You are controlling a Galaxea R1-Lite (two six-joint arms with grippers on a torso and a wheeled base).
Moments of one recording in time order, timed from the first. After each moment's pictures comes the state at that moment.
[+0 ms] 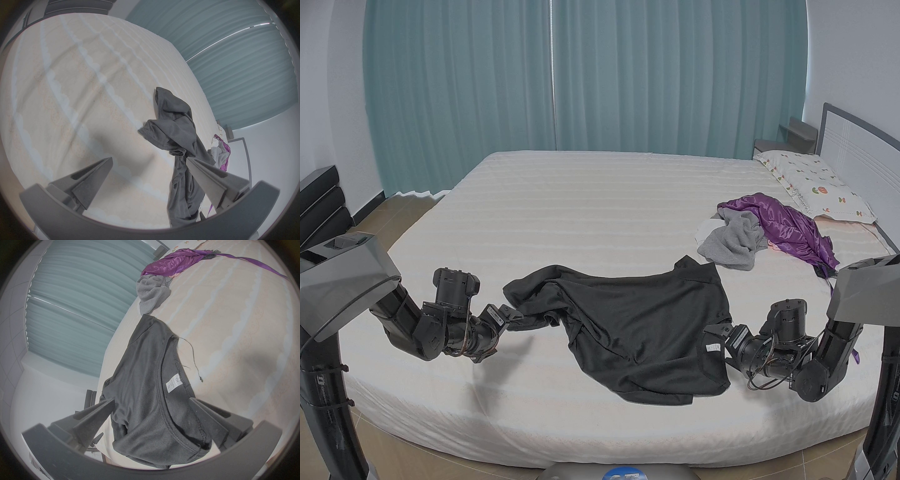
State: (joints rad) left arm -0.19 2.19 -0.86 -0.57 -0.13 -1.01; right arm 0.29 2.23 -0.48 -1.19 0.12 1.03
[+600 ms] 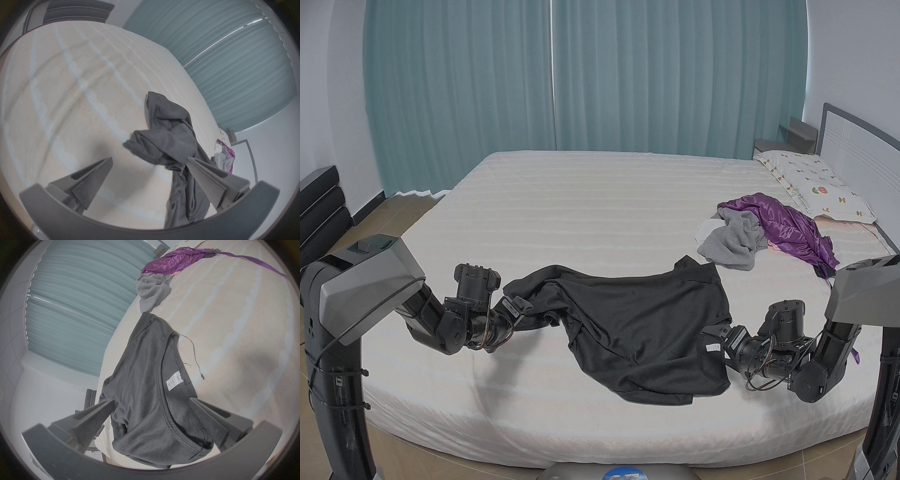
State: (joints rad) left arm -0.24 2.29 -1.01 -0.56 -0.01 -1.01; right arm 0.29 2.24 -0.48 -1.19 0.12 1.03
